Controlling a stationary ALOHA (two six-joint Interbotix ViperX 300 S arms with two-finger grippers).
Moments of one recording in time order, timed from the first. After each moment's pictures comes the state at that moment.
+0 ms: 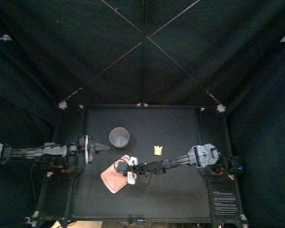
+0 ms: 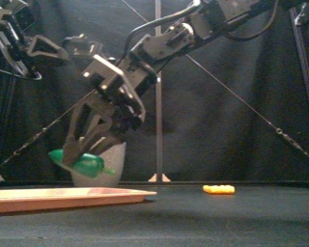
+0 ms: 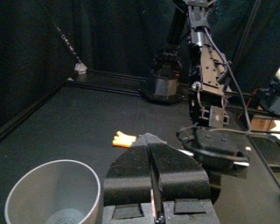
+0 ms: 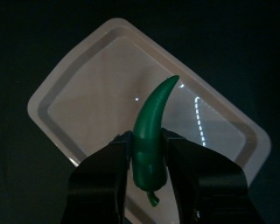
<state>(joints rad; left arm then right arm) 0.14 -0.99 1.25 -0.10 -0.22 0.00 0.10 0.49 0.03 -0.26 0.31 0.46</state>
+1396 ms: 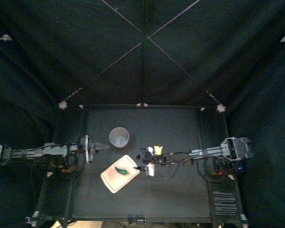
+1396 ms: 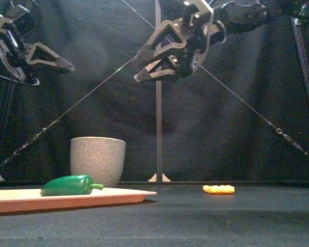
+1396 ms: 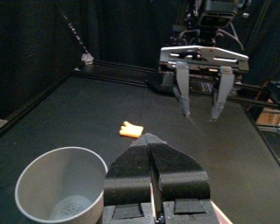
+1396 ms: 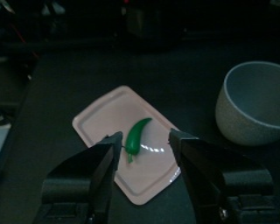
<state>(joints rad) 0.16 -0.99 1.27 -0.10 -0.20 0.00 0.01 -0.07 0.56 -0.40 -0.12 0.47</state>
